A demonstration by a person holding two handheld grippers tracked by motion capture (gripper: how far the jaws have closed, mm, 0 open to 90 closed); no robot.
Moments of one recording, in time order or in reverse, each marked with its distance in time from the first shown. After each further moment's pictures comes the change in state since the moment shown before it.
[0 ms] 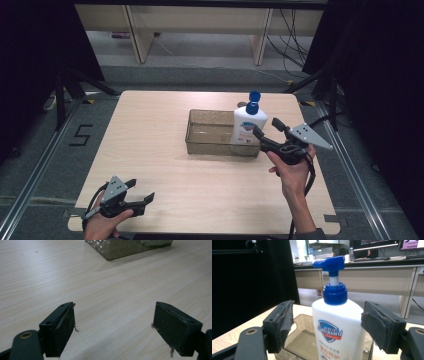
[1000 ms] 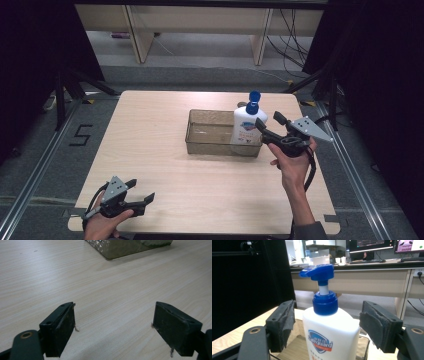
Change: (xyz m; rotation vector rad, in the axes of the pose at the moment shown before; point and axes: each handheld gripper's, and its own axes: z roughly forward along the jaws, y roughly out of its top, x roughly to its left) left arm 0.000 0.000 -0.001 0.016 0.005 0.008; right arm -0.011 0.009 0.012 -0.029 -0.020 -0.002
